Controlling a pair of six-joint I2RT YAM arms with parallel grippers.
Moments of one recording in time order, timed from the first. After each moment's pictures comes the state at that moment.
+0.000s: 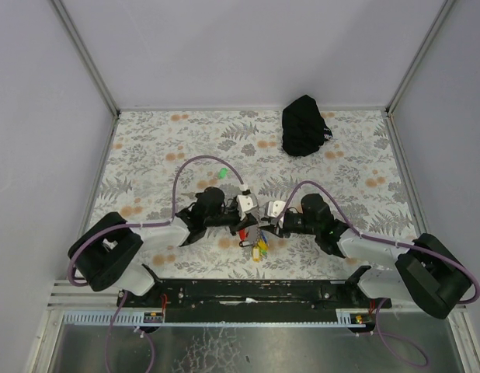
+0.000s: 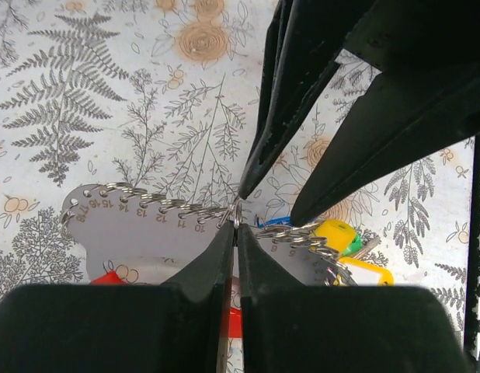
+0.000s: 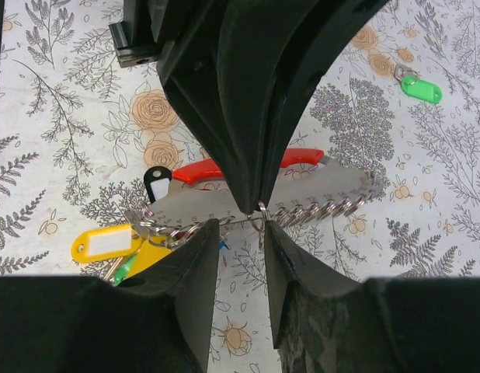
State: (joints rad) left arm -0.75 1.46 0.50 0.55 0.53 0.18; right arm 0.71 1.23 0.36 0.46 -0.57 -0.46
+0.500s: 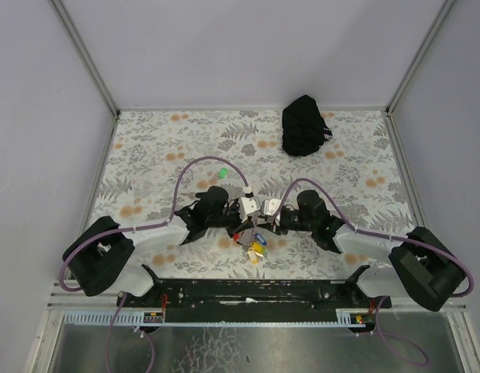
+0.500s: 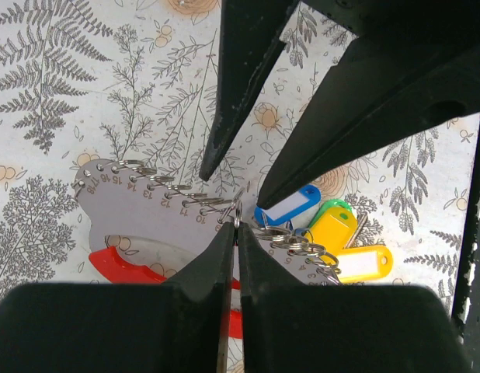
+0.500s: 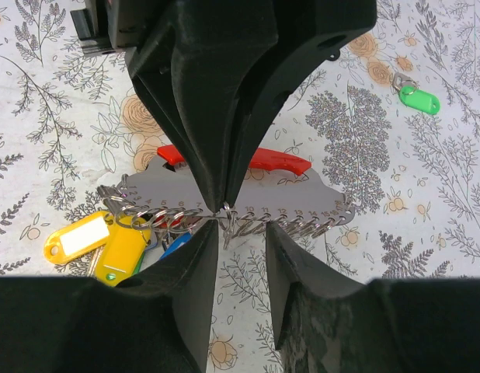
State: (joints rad) left arm -0.79 1.42 0.58 0.27 0.46 0.25; right arm 0.71 1.29 0.40 0.45 -0.57 -0.50
